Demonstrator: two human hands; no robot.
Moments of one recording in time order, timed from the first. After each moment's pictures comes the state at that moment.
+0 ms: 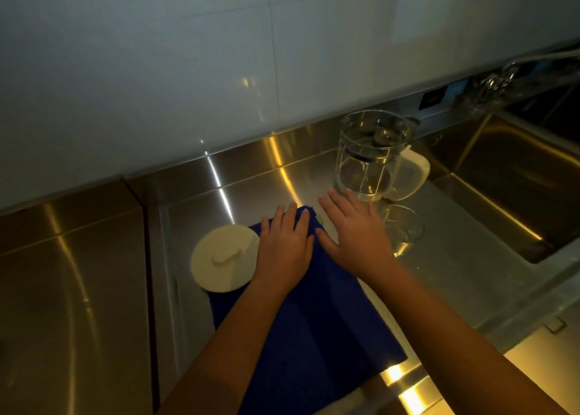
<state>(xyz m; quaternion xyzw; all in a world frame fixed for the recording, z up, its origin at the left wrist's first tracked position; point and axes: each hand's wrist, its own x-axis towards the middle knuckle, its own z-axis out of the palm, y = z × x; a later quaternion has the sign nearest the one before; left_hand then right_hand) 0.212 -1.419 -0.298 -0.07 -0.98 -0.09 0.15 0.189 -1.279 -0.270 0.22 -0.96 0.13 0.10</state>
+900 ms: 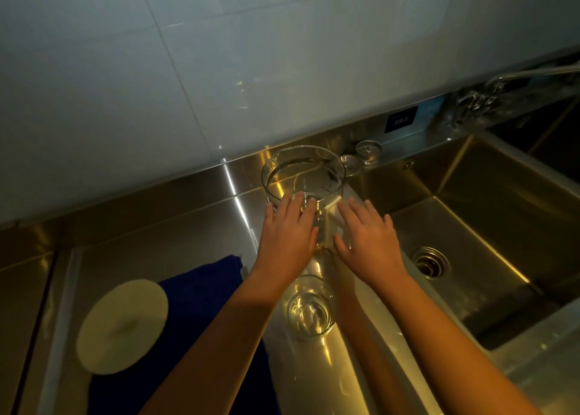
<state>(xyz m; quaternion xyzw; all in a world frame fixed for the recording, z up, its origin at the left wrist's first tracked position) 0.049 -1.260 -0.275 -0.08 -0.98 -0.08 0.14 0.031 -1.113 -0.282 0.15 -0.98 0.14 0.03</state>
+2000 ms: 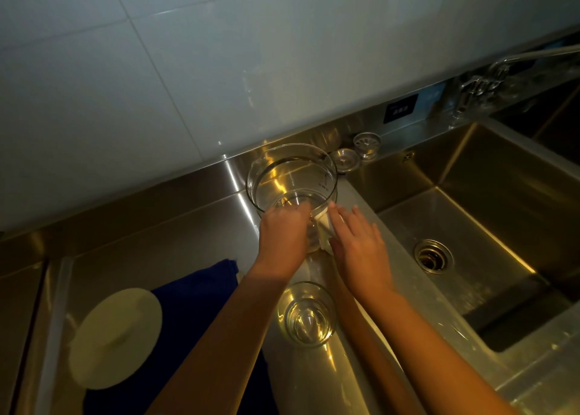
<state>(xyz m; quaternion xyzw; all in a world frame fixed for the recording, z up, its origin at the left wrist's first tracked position) 0.025 -1.252 -0.269 -0.05 -0.98 -0.15 0.13 0.027 -1.124 -0.325 0.17 -0.94 0.24 0.19</state>
